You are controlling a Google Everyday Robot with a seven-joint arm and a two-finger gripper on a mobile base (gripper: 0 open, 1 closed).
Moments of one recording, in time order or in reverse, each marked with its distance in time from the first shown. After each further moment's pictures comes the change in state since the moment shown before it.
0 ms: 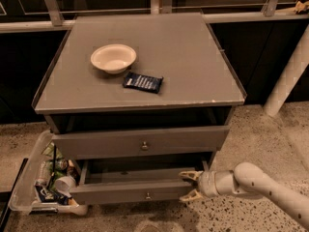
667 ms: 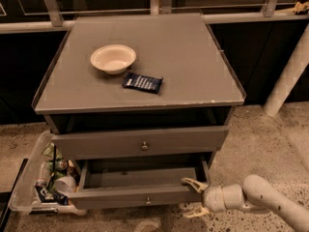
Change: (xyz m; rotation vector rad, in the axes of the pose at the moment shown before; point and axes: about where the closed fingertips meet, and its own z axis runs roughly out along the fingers) arm 0.001 0.061 -0.010 -0.075 -0.141 -0.032
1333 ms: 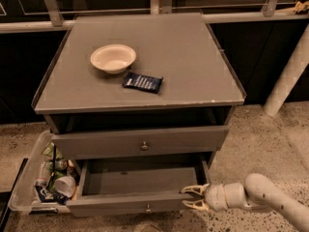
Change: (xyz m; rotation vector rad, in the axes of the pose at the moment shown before) arm -0.012 -0.004 -0.007 0.000 0.000 0.000
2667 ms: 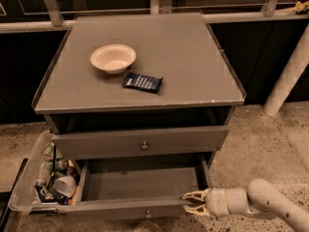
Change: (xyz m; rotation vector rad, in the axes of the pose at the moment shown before) arm -0.015 0.014 -0.008 0.015 0.002 -0.052
